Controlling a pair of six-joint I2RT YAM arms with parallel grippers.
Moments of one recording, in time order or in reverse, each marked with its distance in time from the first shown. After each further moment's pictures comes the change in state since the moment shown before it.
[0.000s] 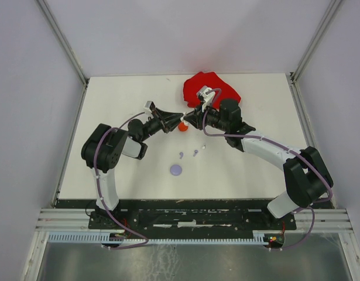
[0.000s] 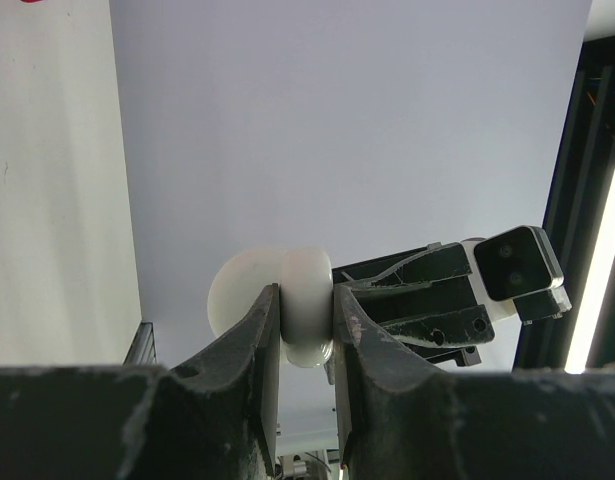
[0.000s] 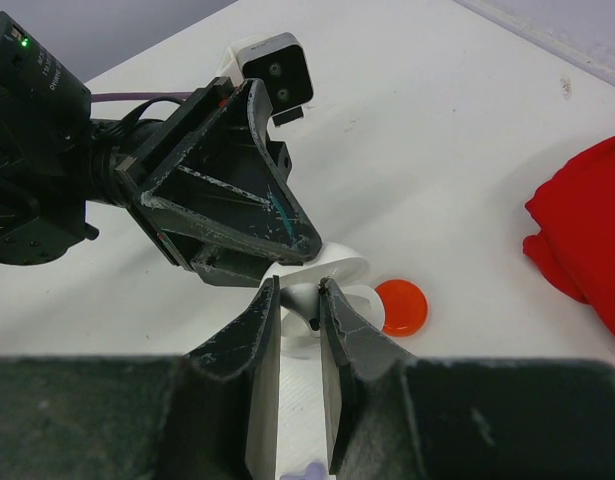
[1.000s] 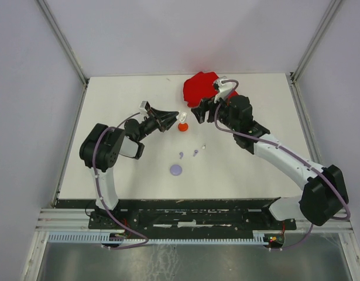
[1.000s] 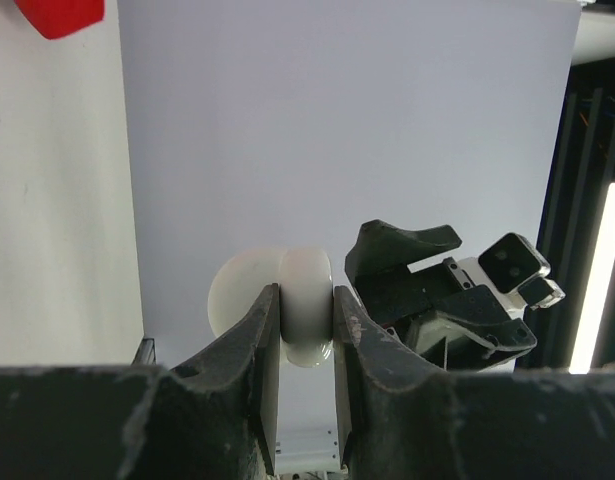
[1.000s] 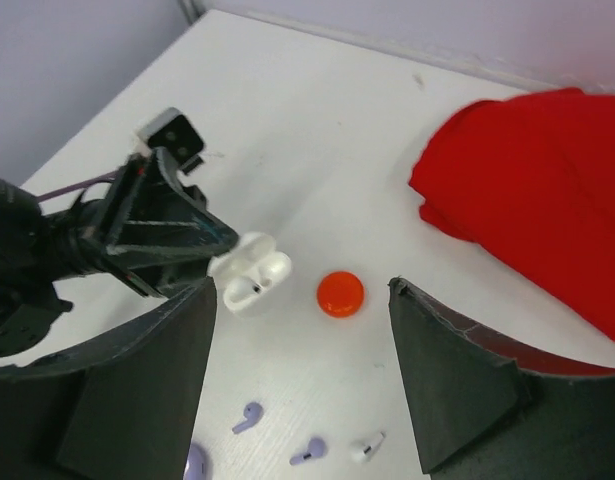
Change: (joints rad) left arm 0.036 0.003 0.004 0.003 -0.001 0.000; right arm -0.002 -0.174 0.024 -0.145 0.278 0.129
